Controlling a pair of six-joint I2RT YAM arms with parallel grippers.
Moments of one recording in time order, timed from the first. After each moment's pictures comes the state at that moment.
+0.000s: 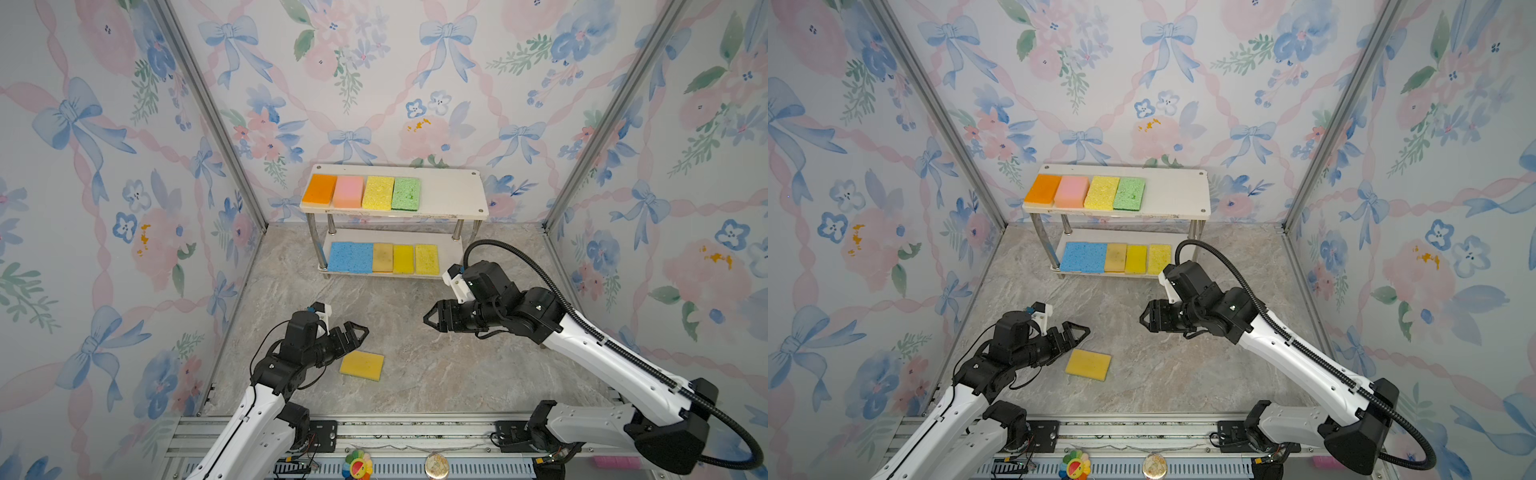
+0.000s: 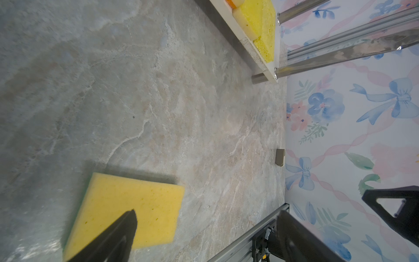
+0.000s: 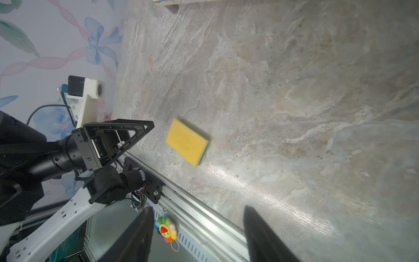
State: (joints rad) left arm -0.31 0.67 0.47 -0.50 0.40 -0.84; right arm 0.83 1.25 1.25 -0.87 -0.20 0.71
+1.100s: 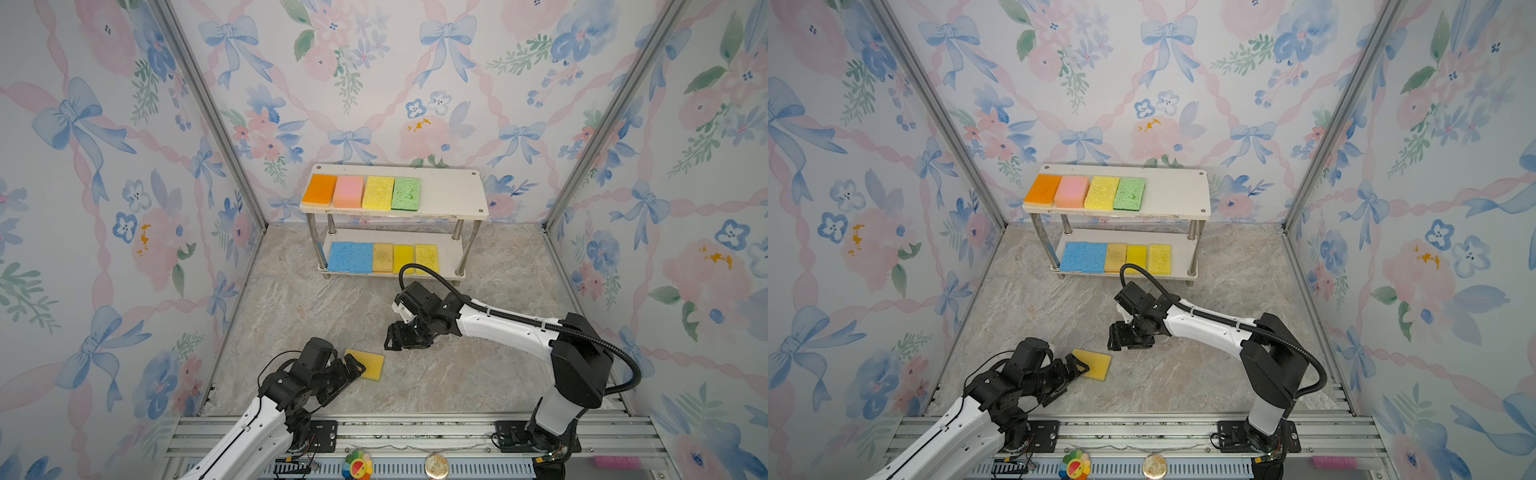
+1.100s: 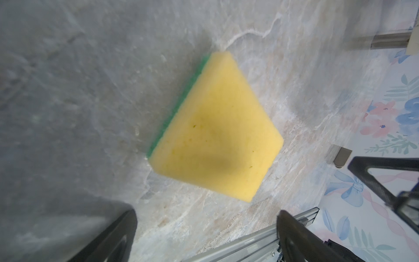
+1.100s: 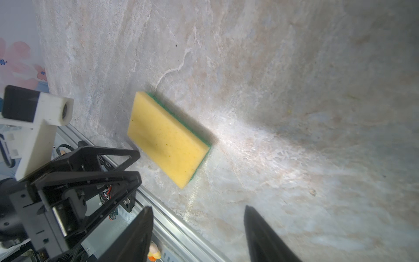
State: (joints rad) left arm -0.49 0.58 0.27 -0.69 0.29 -1.11; right arm 0.93 1.72 1.25 -0.64 -0.32 0.71
